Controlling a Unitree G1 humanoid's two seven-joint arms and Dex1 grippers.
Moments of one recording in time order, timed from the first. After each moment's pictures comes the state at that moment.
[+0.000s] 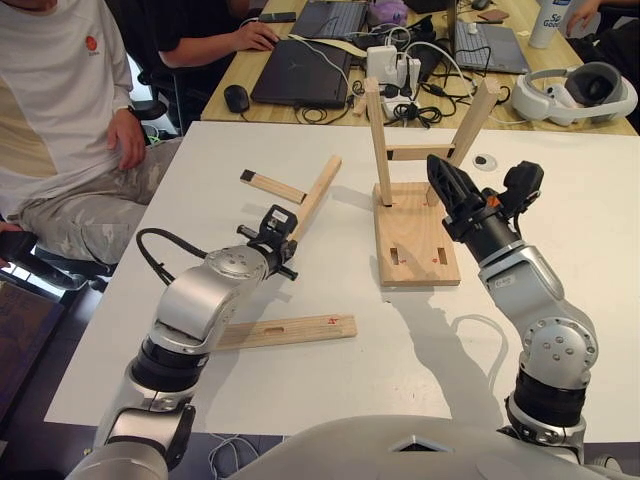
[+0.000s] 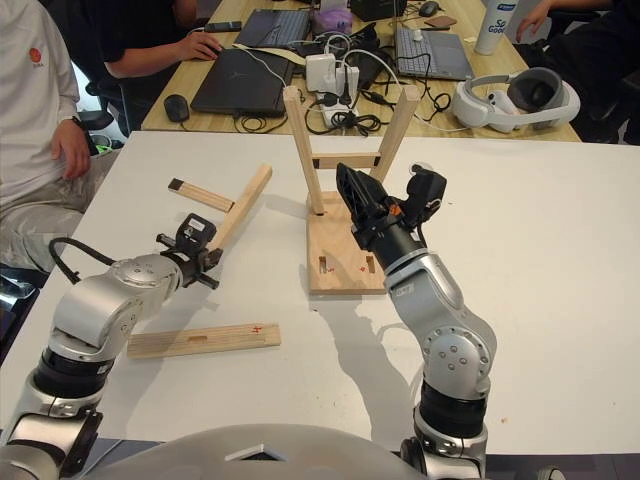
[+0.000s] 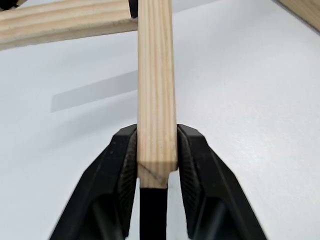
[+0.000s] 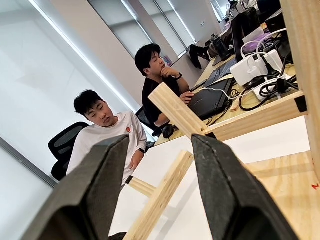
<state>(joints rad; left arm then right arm) -0.27 0.57 -0.24 -0.45 -0.28 1.19 -0.05 -0.09 -0.05 -0.09 -0.59 1.02 0.68 -0.14</state>
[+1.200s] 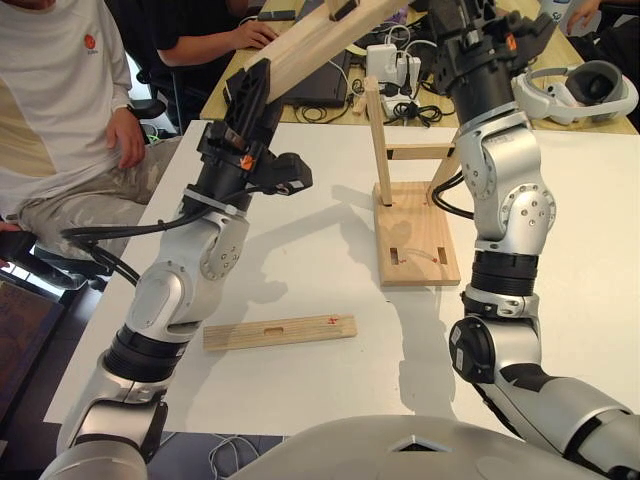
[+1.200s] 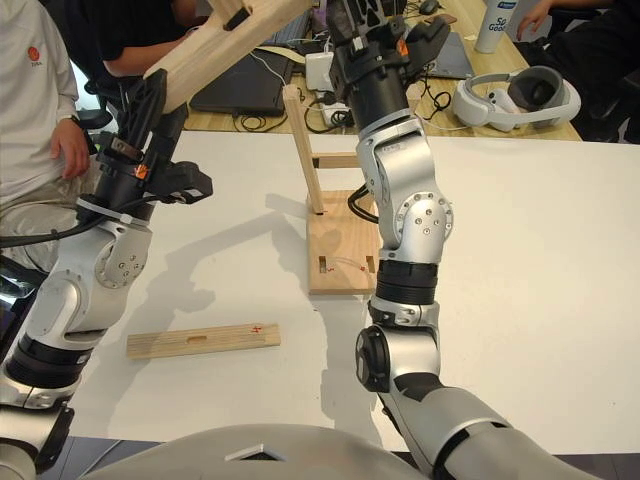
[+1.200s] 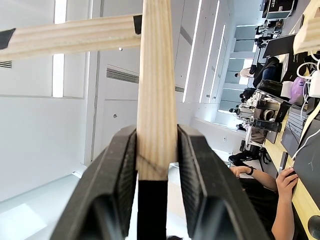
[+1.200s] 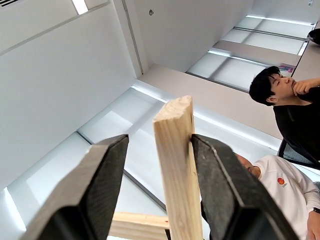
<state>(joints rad) -0.29 0.68 -0.23 -0.35 0.88 0.07 0.12 -0.75 0.13 -0.26 0.03 1.50 0.43 0.03</state>
